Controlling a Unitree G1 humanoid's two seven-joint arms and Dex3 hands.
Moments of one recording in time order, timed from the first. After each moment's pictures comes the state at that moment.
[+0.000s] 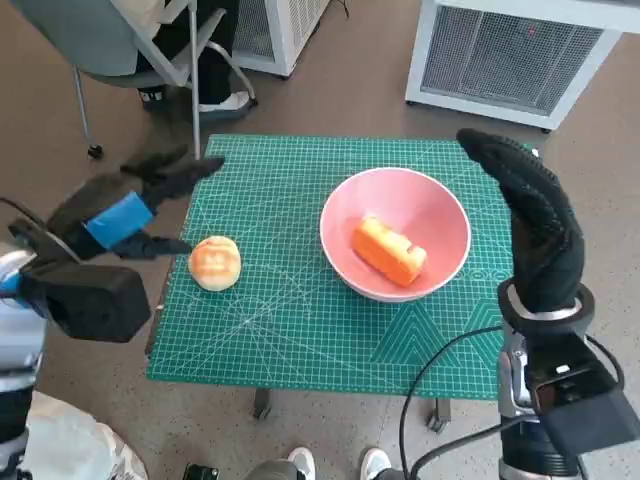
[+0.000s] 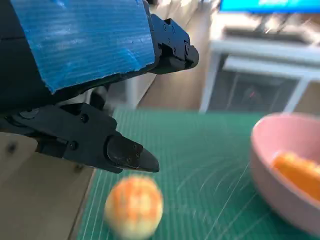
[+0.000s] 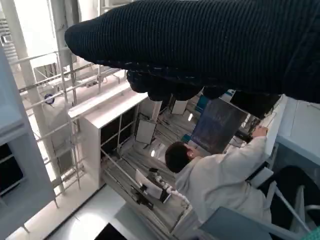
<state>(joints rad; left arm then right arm) -0.44 0.83 0.00 0.04 0.29 -0.11 -0.62 -0.47 -0.19 -0.08 0.13 0.08 -0.72 0.18</state>
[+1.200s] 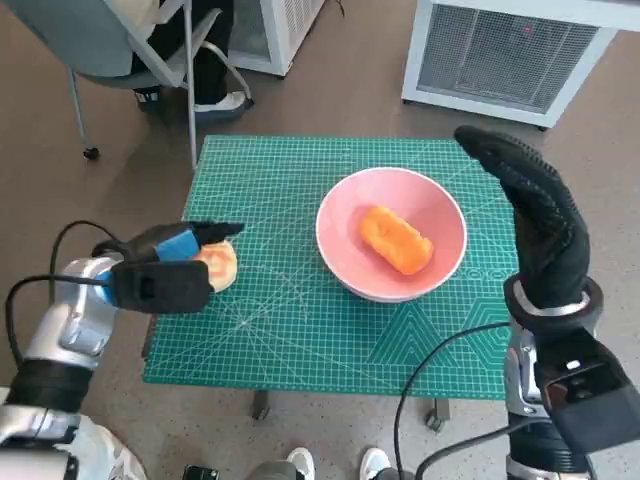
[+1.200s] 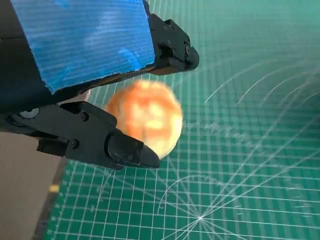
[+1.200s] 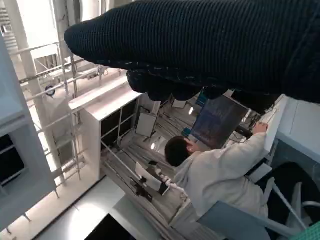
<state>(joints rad) -0.61 0.67 -0.28 0.60 0.45 -0.13 -0.58 -0.48 -0.22 -0.08 0.11 0.11 -0.69 0.23</state>
